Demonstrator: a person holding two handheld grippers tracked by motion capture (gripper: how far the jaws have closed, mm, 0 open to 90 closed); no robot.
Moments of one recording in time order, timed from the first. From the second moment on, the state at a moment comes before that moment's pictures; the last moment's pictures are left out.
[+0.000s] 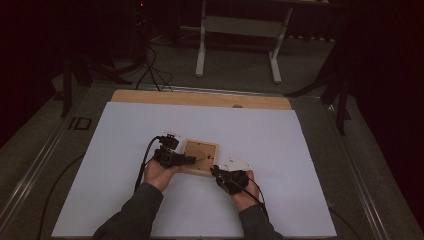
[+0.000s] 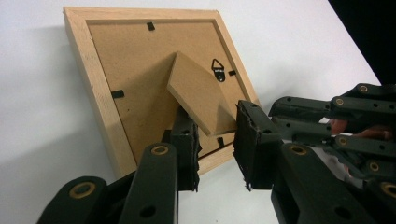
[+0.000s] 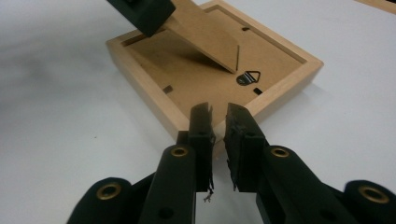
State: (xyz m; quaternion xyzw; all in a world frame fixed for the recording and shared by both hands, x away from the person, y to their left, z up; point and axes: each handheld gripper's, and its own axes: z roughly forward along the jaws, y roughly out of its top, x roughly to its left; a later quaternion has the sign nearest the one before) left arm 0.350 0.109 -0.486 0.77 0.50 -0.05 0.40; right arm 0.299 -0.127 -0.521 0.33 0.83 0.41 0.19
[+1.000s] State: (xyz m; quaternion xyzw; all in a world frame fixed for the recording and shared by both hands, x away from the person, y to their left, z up) left arm 0.364 0.116 -0.487 0.74 0.52 -0.09 0.41; right arm 0.299 -0.127 -0.521 0.33 0.83 0.42 0.19
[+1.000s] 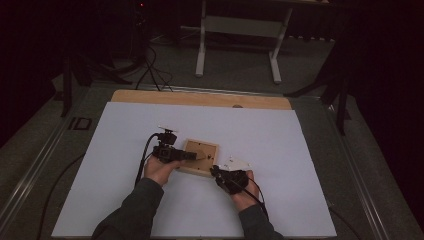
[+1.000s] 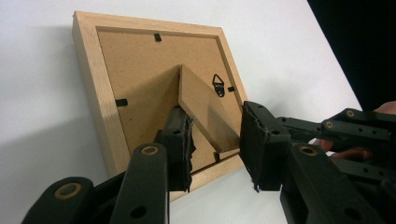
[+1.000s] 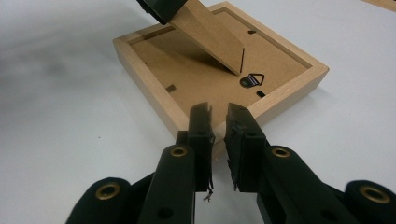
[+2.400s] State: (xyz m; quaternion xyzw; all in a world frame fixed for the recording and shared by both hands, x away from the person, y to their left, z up) left arm 0.345 0.107 -0.479 0.76 0.49 -0.02 0.43; right arm 0.305 -0.141 -0.515 0.35 0.82 0.42 0.18
